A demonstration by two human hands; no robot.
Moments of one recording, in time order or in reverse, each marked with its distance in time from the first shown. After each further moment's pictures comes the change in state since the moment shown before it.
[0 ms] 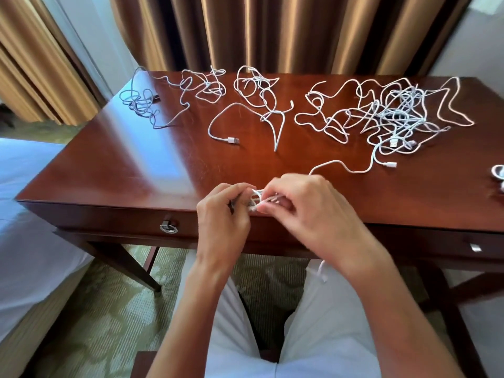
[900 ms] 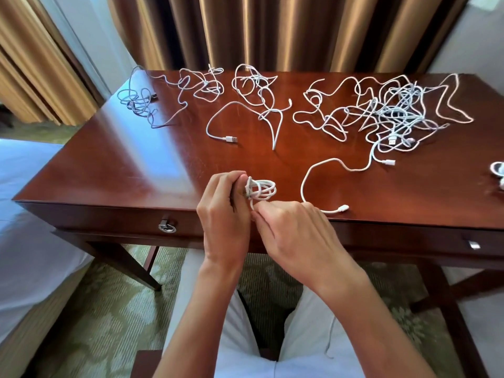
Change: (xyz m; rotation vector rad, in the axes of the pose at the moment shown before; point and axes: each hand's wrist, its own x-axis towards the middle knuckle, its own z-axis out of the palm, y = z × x) left_hand 0.000 0.006 0.015 0.062 0.319 0.138; right_hand -0.017 -0.012 0.028 -0.144 0.041 -0.032
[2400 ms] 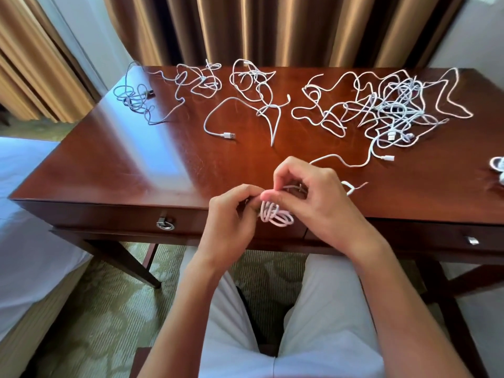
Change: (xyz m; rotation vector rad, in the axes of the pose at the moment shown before) left_hand -0.002 -0.005 -0.011 -0.325 -0.519 -0.100; right_hand 0.016 0.040 -0.021 0.506 0.018 0.072
